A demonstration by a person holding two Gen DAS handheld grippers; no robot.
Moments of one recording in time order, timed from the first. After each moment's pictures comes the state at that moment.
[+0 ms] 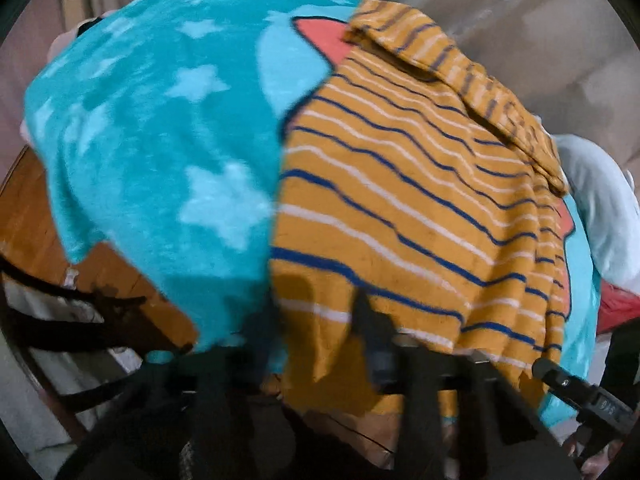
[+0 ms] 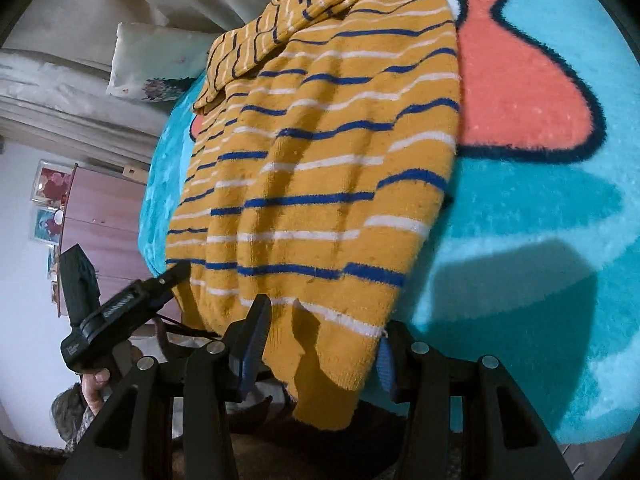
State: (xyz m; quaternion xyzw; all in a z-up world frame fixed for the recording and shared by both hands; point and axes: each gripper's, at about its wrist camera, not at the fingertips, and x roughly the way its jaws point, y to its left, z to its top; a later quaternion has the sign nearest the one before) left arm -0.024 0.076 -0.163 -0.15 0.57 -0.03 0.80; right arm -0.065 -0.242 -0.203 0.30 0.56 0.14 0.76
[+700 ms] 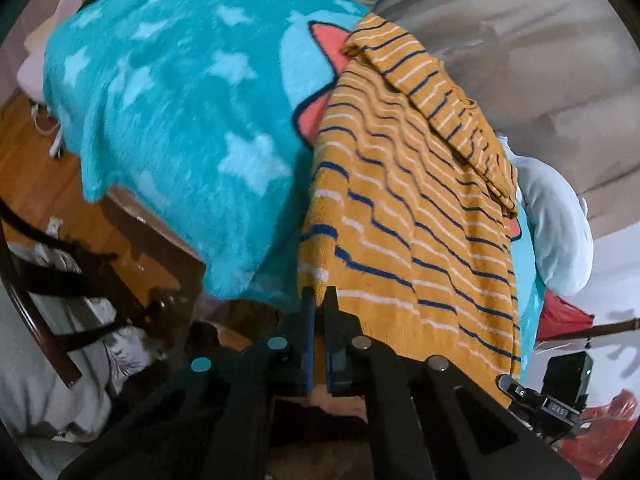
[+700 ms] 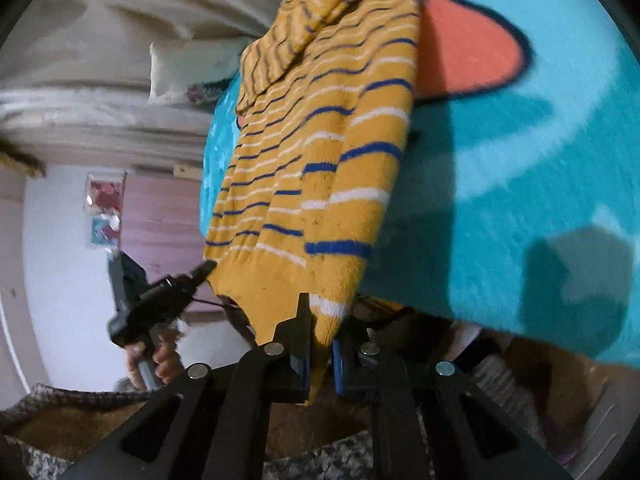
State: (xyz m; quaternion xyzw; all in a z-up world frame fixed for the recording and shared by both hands) left arm -0.063 0.106 -0.118 -0.24 0.59 -0.06 0.77; right arm -0.115 -0.288 -0.189 0.41 0.55 0.22 0.70
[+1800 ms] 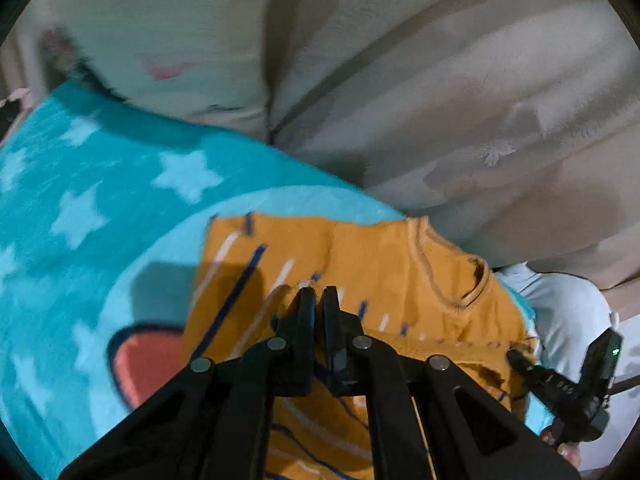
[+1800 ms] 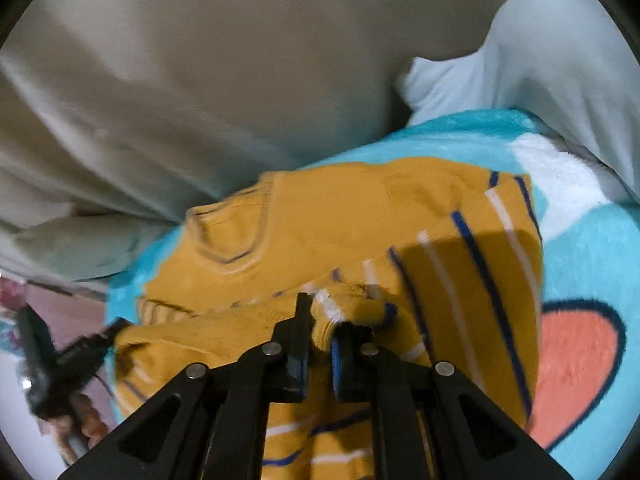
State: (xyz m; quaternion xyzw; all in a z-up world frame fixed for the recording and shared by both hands) left arm 0.331 0.017 -0.114 -0.15 0.54 -0.12 0.82; right arm 0.248 -0.324 -0.167 0.32 0.50 -0.01 0.81
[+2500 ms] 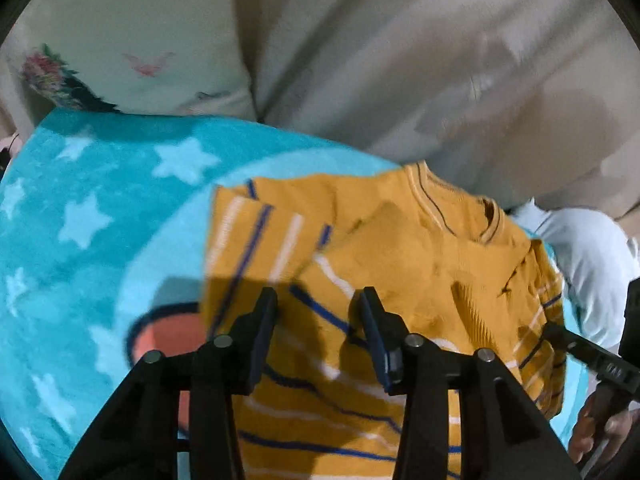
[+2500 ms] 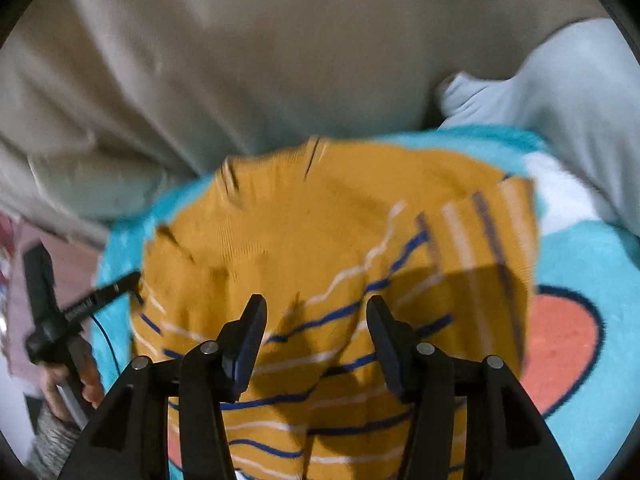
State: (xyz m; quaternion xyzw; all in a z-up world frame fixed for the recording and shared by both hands) left arm 0.293 0.011 -0.127 -0.05 0.53 -0.15 0.83; right arm 0.213 -0.271 -0.140 0.22 0.52 0.04 0.83
